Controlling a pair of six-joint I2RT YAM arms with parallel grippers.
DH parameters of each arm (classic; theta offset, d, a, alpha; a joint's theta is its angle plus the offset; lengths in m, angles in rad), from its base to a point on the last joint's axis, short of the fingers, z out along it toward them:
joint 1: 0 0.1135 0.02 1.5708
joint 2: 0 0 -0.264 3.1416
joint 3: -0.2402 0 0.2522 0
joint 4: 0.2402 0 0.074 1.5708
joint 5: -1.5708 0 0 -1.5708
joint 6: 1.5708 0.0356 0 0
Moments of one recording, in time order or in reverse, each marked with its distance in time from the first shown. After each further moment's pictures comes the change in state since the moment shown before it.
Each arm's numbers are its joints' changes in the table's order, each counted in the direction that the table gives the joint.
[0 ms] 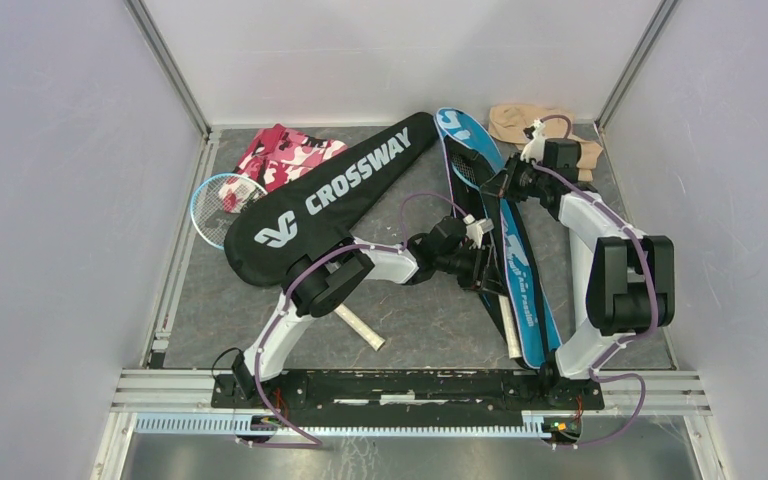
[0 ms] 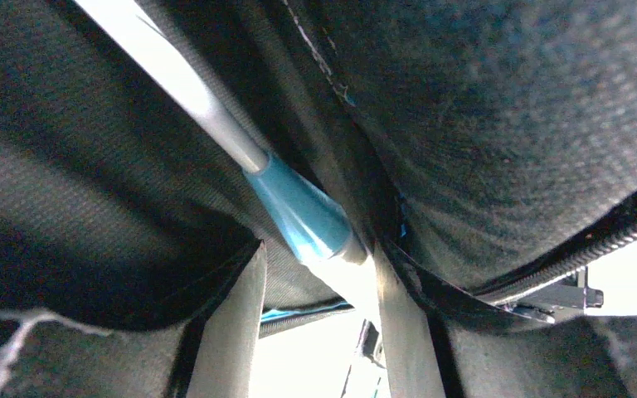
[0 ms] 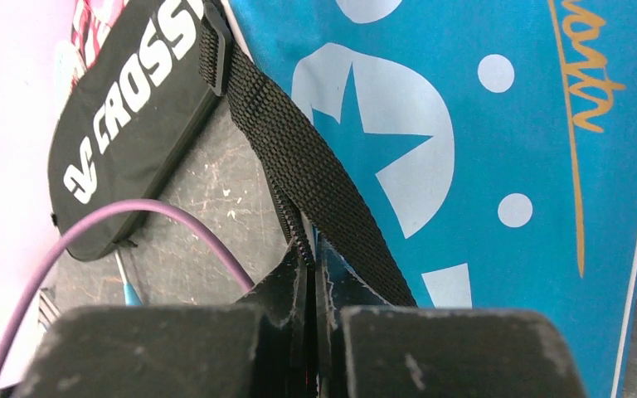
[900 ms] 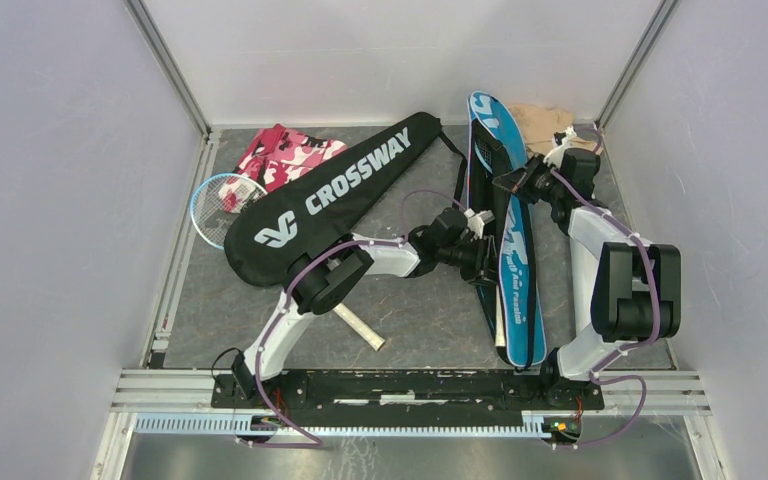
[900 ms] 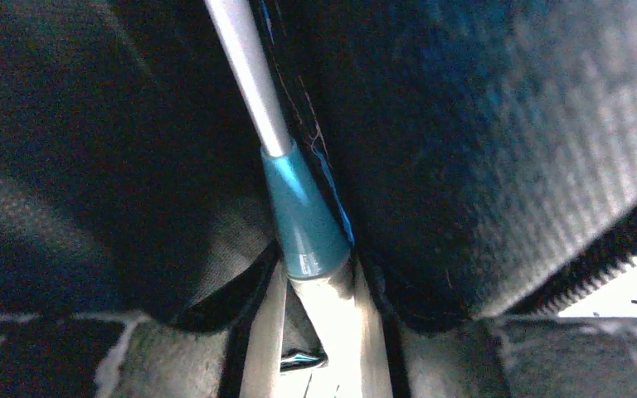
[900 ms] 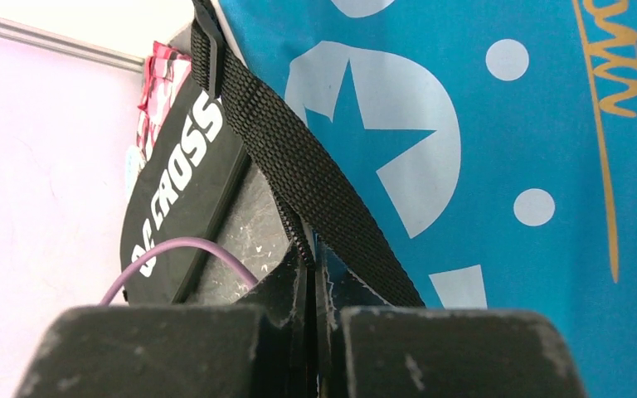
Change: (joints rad) left arm 0.029 -0.006 -0.056 0.029 -0.016 -0.105; right arm -0.078 0.052 0.146 -0.261 -0.018 0.271
